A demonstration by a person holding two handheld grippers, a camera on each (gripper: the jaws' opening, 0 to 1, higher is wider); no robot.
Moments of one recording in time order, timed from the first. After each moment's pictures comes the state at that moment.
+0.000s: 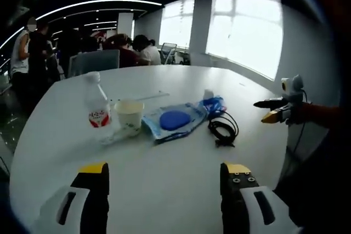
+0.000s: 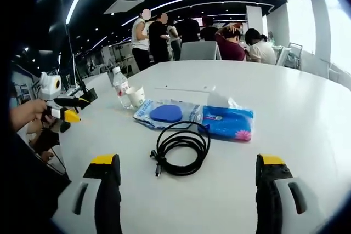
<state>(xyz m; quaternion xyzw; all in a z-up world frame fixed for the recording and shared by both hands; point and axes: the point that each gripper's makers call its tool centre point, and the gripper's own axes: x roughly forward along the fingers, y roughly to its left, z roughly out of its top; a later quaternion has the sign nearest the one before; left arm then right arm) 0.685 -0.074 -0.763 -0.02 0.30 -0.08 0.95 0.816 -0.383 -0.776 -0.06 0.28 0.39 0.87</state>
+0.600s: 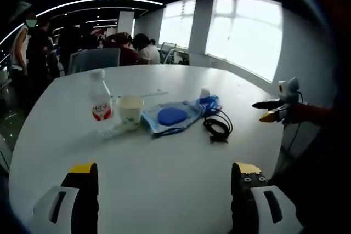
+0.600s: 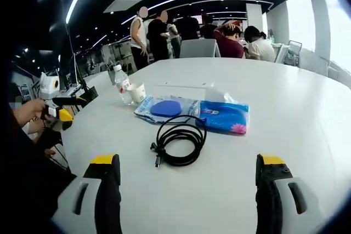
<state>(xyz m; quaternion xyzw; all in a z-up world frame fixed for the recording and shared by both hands) 0.666 -0.073 -0.759 -0.03 0.30 -0.09 0.95 0.805 -0.395 -0.774 -0.06 0.29 0.40 0.87</state>
